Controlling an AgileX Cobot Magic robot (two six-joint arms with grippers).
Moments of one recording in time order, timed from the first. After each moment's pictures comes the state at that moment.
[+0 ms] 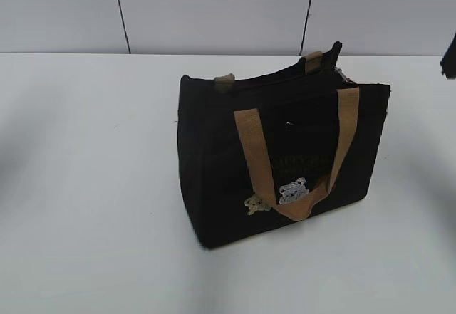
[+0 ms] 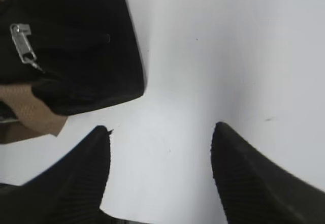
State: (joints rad) left arm -0.14 1.48 -1.29 0.02 1.20 -0.16; right arm 0.07 1.47 -1.38 0.14 1.21 -0.12
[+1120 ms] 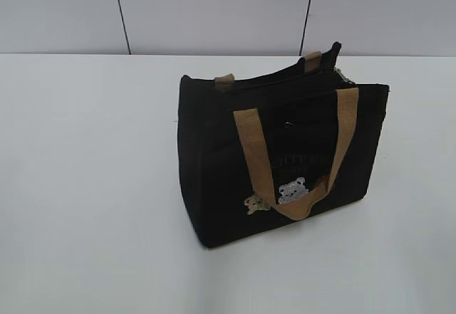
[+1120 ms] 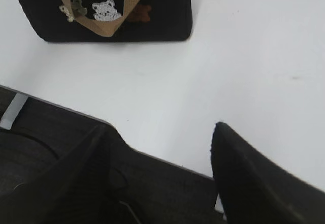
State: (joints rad) left arm -0.10 0.19 -0.62 -0.12 1.13 0.09; right arm 0.07 0.19 -0.63 0.26 1.22 -0.30
